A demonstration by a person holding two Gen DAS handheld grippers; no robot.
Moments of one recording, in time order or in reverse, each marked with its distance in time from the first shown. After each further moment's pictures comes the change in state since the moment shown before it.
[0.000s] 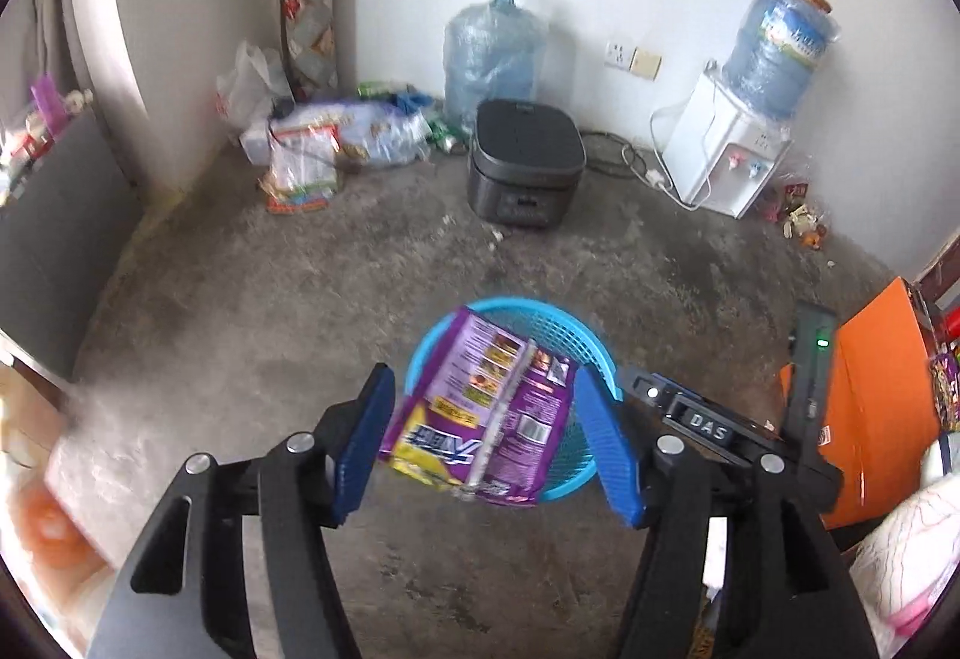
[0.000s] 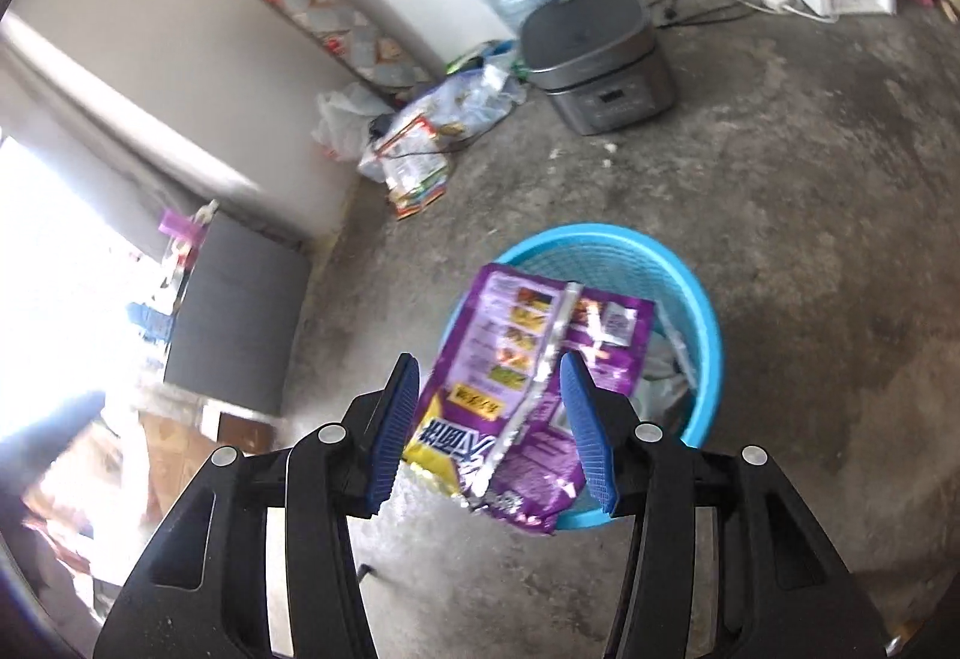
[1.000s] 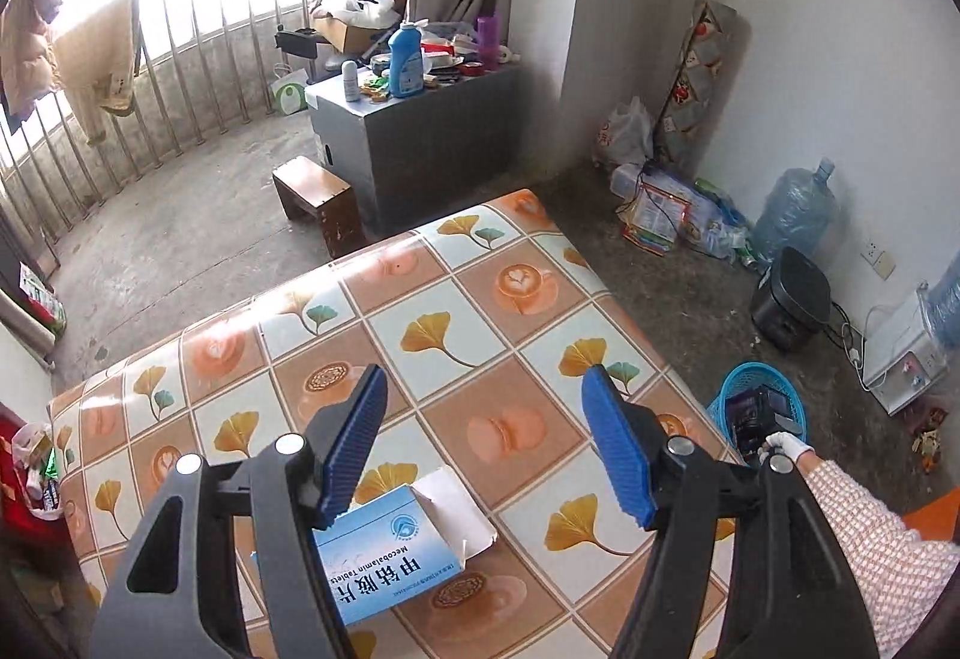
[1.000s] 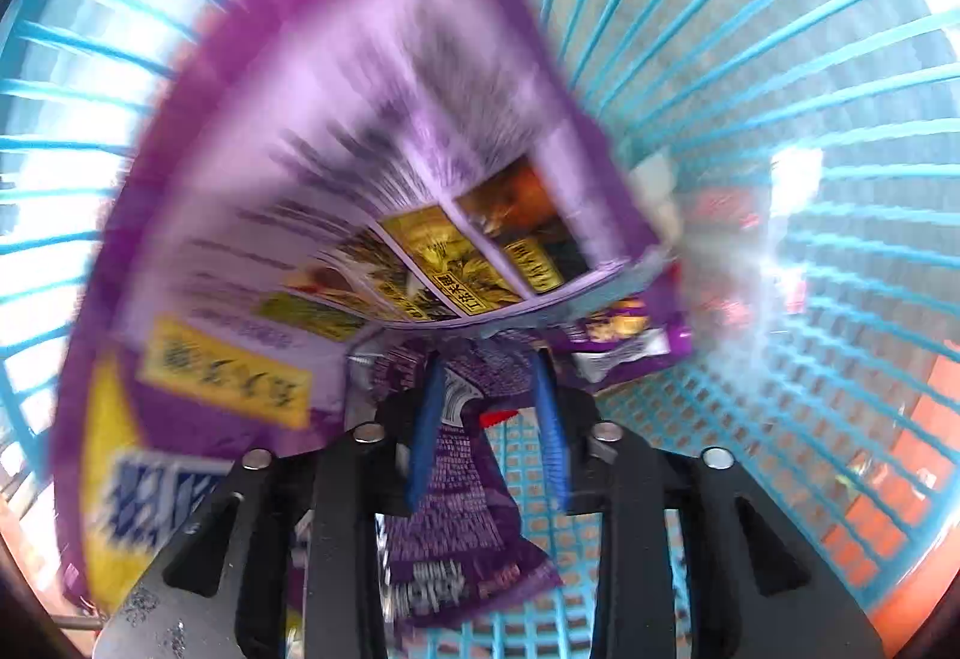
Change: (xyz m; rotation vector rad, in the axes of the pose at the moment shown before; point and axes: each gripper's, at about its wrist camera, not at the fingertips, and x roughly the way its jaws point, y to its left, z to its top) left arm -0.341 0.220 -0.198 -0.564 -0.123 0.498; right arm 0.274 -0.065 -0.027 -0.260 0.710 -0.562
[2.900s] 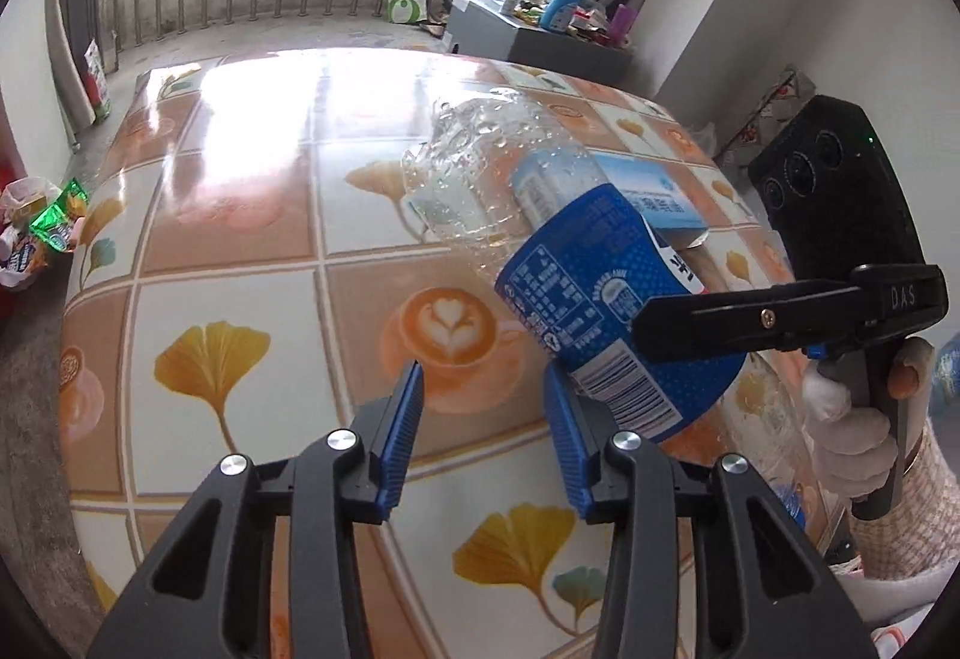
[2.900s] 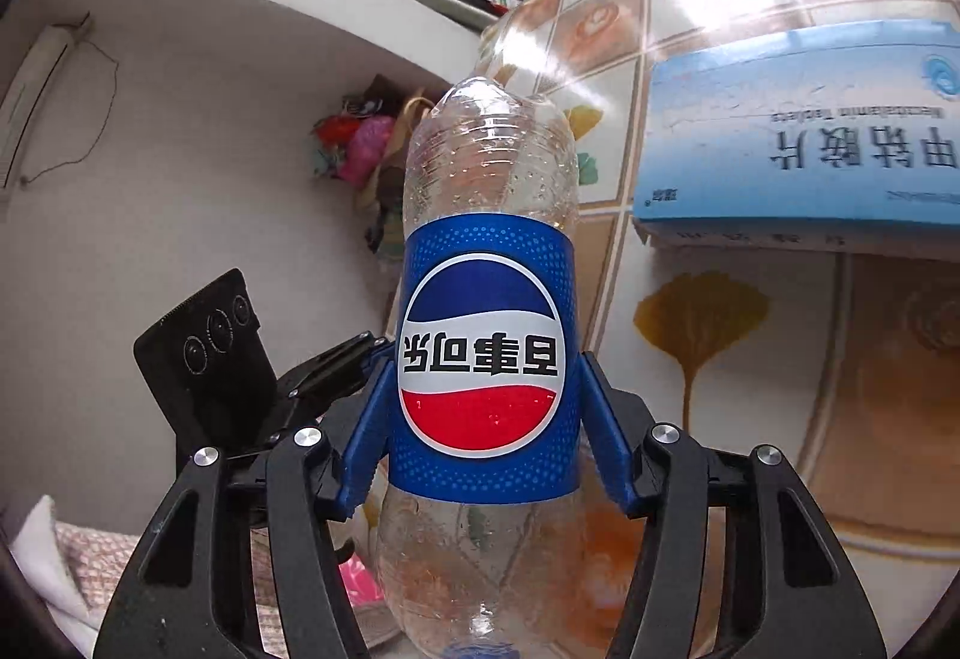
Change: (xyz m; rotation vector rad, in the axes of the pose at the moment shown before) left arm -0.062 0.156 -0.261 -0.335 0.018 -0.056; right arm -0.291 0.388 -0.508 -1.210 0.200 0.905
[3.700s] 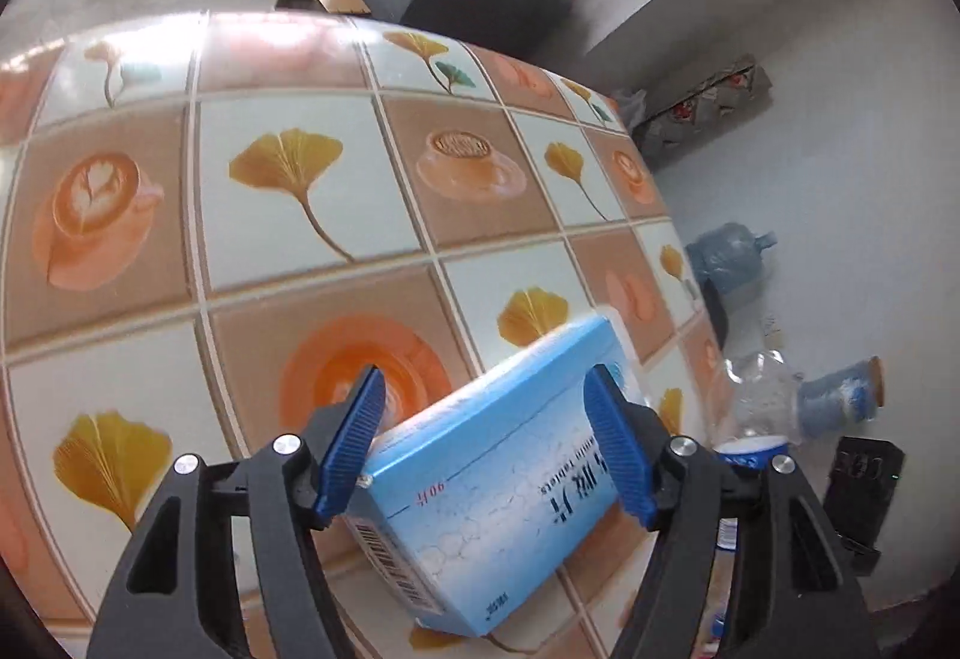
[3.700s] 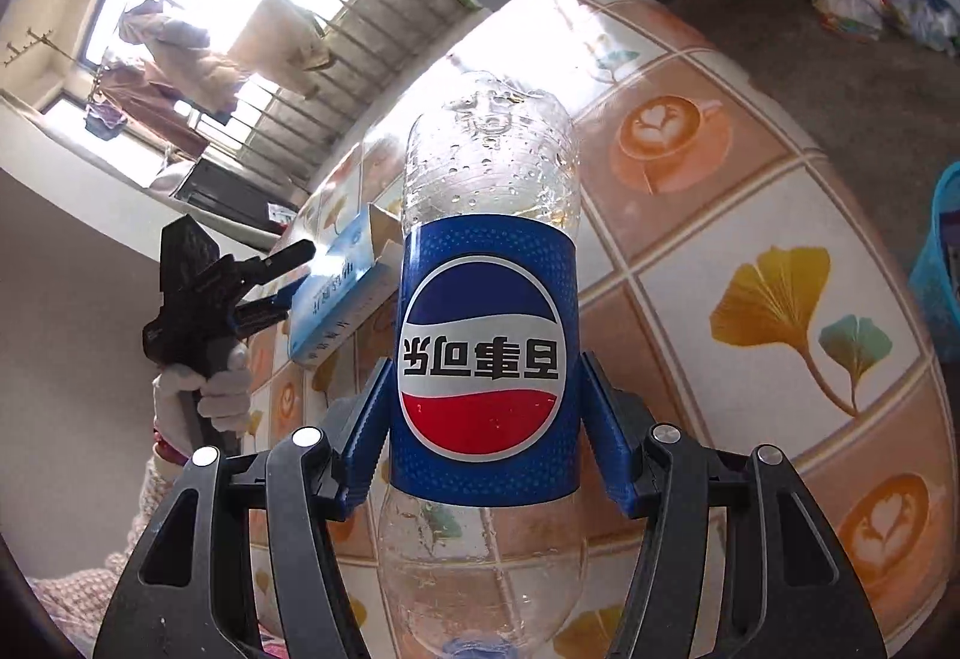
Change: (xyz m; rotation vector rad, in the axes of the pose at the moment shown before) left arm 0.132 -0.023 0.123 -0.135 0.258 -0.337; right arm -0.147 -0.050 -0.099 0.321 -0.489 -0.428
